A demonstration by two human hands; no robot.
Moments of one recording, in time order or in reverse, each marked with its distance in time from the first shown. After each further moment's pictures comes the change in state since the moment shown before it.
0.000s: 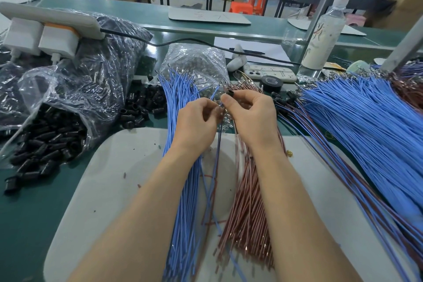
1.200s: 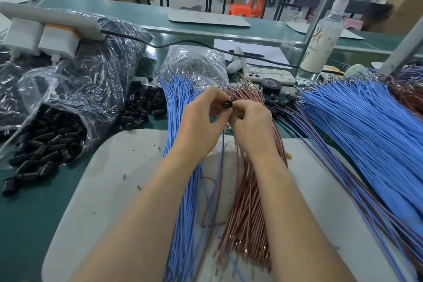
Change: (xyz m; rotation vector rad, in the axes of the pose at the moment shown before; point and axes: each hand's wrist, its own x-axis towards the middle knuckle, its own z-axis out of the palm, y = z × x) left_hand -0.006 0.011 -0.001 -0.134 -0.018 0.241; right_hand -0.003 0.004 -0.004 -0.348 -0.092 -0.071
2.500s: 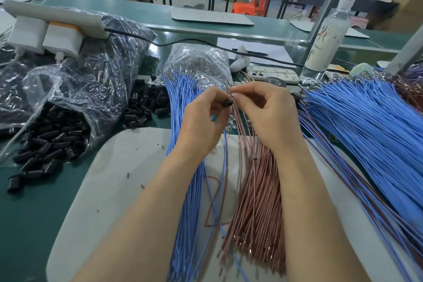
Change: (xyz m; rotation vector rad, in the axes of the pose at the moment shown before) left_hand 0.000 -0.005 -0.001 0.000 0.028 -0.010; right_hand 0.001 -0.016 -0.031 0.207 0.015 -0.114
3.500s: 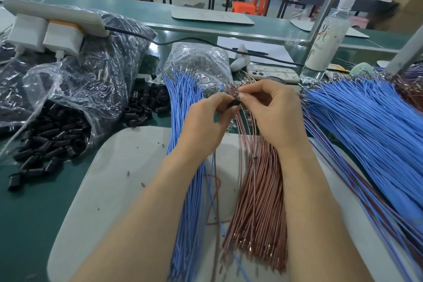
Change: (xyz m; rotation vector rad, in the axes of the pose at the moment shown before) left_hand 0.000 0.003 0.000 0.164 -0.063 0.007; right_hand 0.003 0.002 -0.004 -0.039 0.058 0.041
